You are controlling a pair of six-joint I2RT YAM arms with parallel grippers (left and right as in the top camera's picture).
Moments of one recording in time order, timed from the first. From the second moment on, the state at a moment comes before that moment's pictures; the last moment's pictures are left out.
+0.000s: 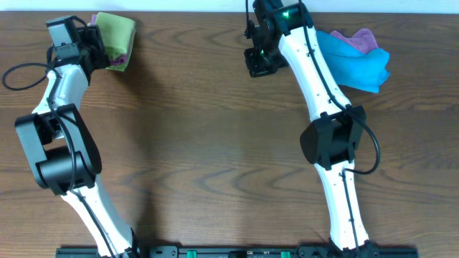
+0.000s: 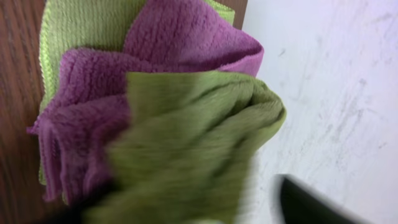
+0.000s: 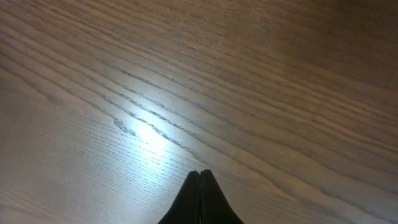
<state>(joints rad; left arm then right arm) 0.28 2.16 1.60 -0.11 0.23 -1.54 0.35 2.53 2.60 -1.48 -0.16 0.07</state>
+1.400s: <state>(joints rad) 0.40 1.28 1.59 -1.07 0.36 -0.25 0.32 1.93 2.57 -1.63 0.00 -0.01</state>
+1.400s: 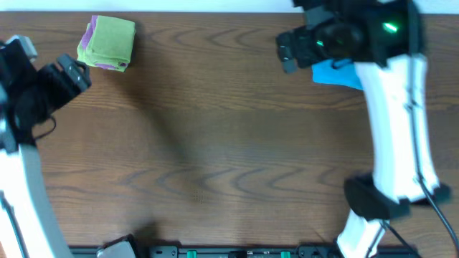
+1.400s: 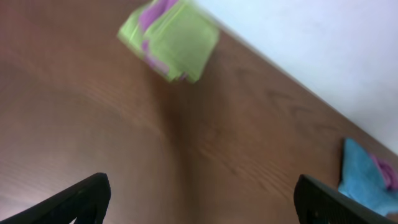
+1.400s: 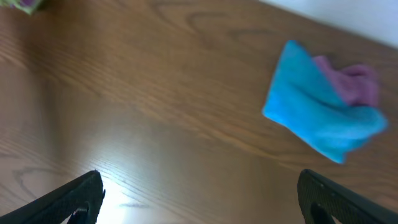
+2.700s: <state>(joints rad) 0.19 0.80 1.12 -1.05 0.37 -0.14 0.32 1.02 1.37 -1.40 0.10 -0.04</state>
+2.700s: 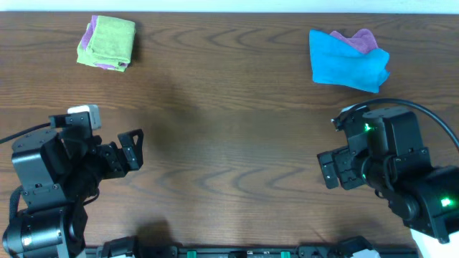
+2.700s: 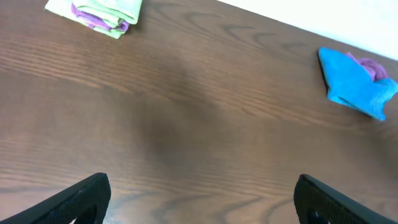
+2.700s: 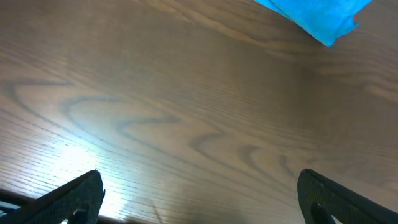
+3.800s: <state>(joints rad) 0.16 0.29 0.41 -0.54 0.15 0.05 0.32 1.02 1.36 -1.39 0.10 -0.04</state>
